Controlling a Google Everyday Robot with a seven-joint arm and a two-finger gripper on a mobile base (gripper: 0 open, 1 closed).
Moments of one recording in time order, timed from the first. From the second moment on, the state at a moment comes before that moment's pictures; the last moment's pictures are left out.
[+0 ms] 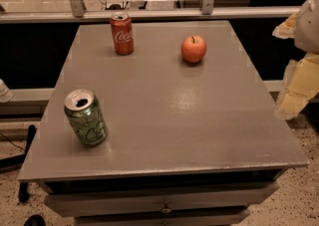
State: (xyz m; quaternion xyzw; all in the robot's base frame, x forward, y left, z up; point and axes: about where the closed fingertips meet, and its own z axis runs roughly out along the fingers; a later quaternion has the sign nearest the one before) arm 0.438 -0.217 0.976 -0.60 0.78 -0.03 0.16
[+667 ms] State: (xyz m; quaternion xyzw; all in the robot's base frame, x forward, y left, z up) arm 0.436 -0.198 0.967 -0.60 0.78 -0.01 0.18
